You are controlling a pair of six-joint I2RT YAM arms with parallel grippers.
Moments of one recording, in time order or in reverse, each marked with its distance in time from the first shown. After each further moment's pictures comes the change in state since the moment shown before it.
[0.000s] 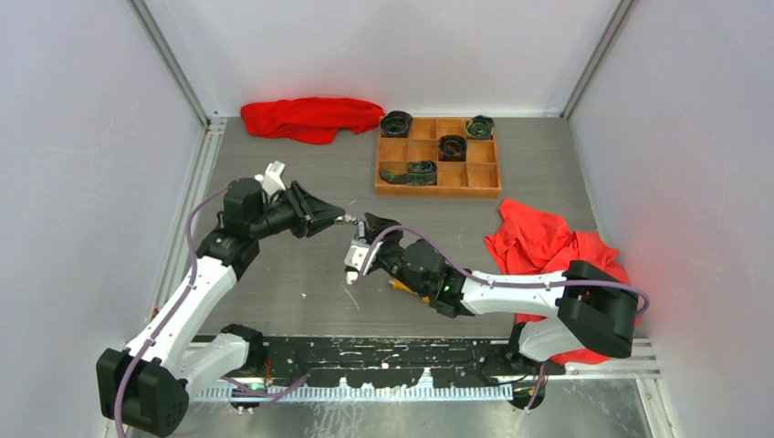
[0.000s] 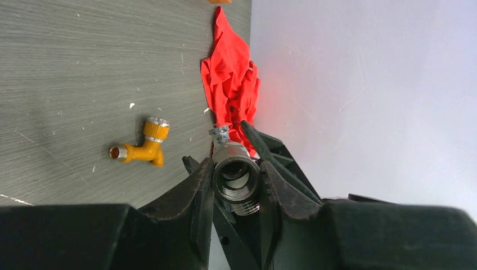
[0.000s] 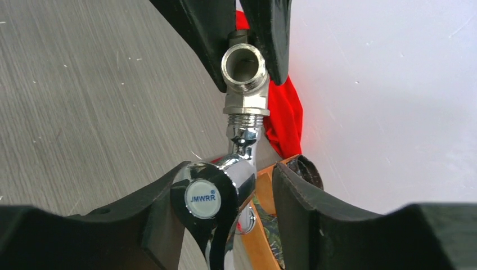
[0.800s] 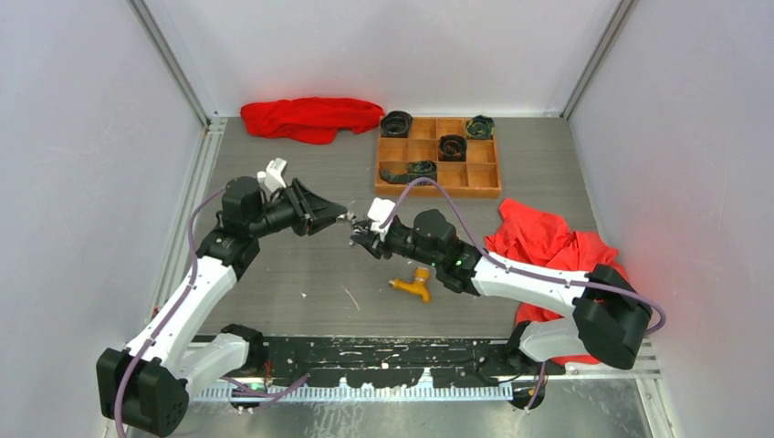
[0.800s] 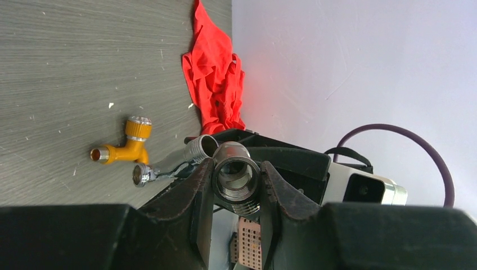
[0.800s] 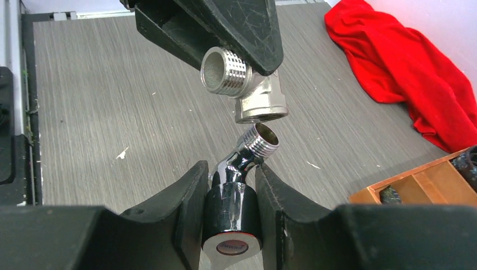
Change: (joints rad) left arm 0.002 0.003 0.000 0.061 0.053 -0.028; right arm -0.192 -0.057 0.100 -0.253 -0.454 0.599
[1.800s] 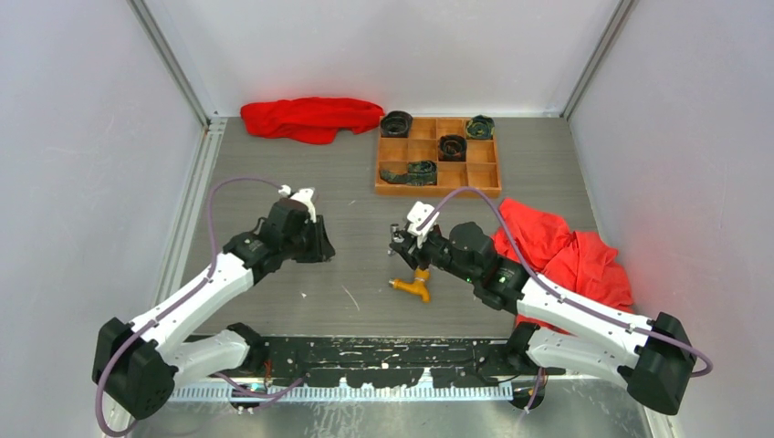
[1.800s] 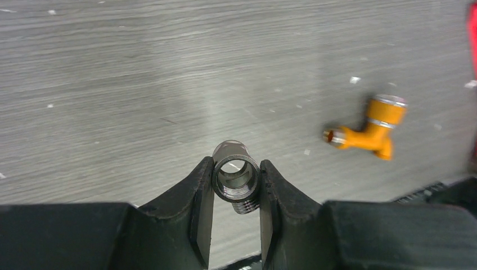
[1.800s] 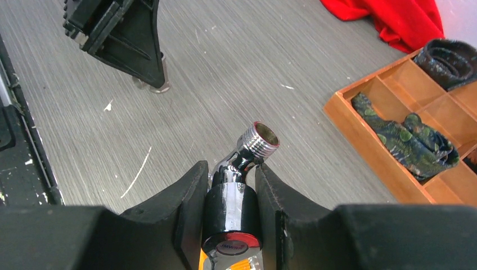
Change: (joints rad) left arm -0.264 0.071 0.029 -0.437 -0.625 0.636; right arm -0.045 -0.361 -0.114 -0.338 0.126 0.099
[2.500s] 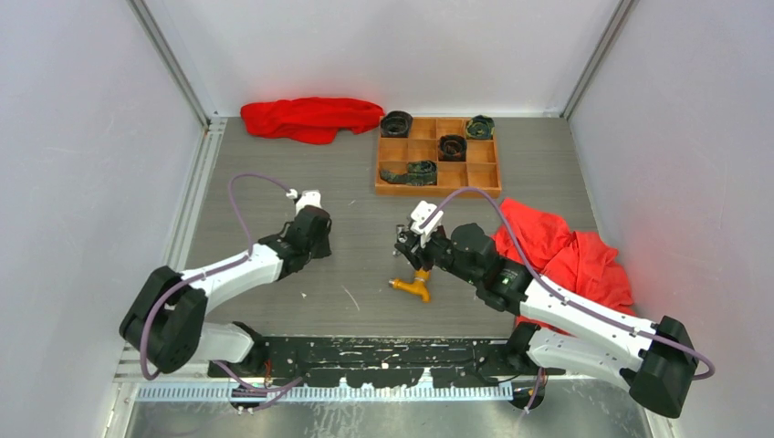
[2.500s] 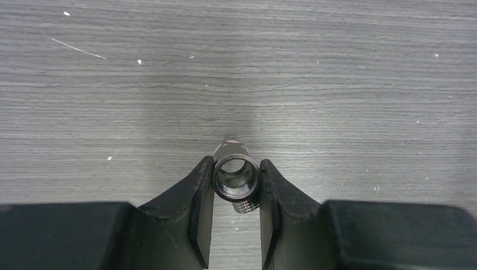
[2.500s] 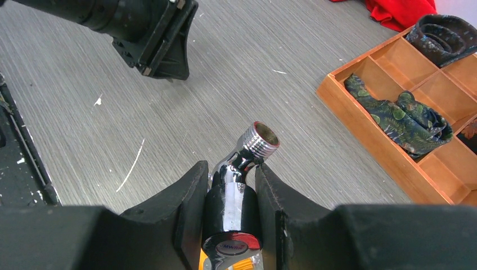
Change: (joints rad) left arm -0.051 0.251 -0.145 0.360 -0.406 0.004; right arm -0.002 -0.025 -0.006 -0.065 0.050 0.034
